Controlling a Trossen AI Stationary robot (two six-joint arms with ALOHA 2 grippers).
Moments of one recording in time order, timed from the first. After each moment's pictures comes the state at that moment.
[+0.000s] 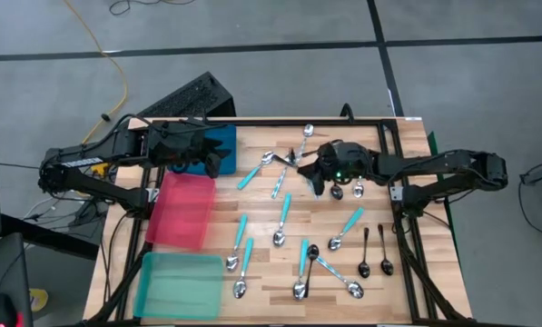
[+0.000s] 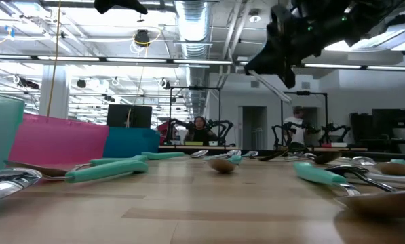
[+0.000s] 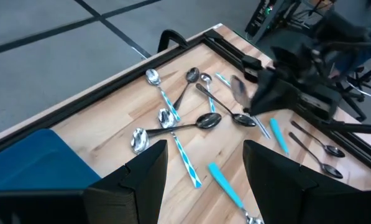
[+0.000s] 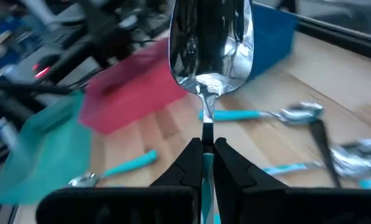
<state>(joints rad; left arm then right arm) 0.09 1.11 1.34 -0.82 -0.36 -0.59 -0.20 1.20 0.66 0.19 -0.03 0.44</state>
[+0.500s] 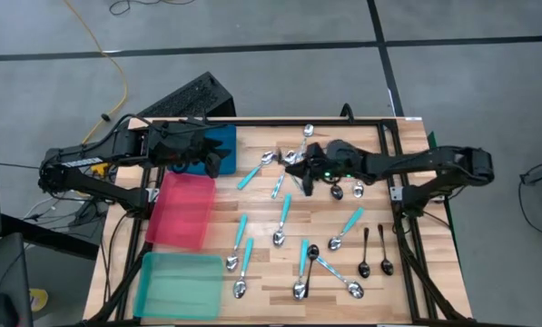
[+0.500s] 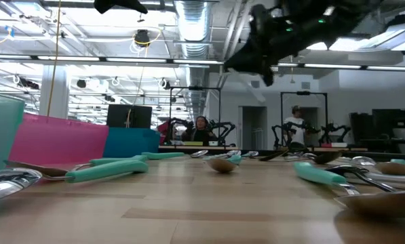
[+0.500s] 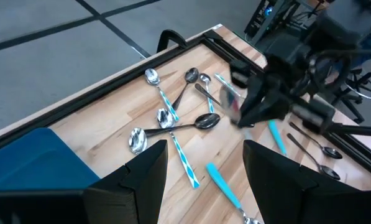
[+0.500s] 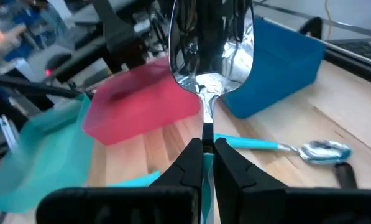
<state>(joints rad) 0.09 1.11 1.34 -0.82 -0.36 -0.60 -0.18 1.38 0.78 0.30 -0.06 0.36</state>
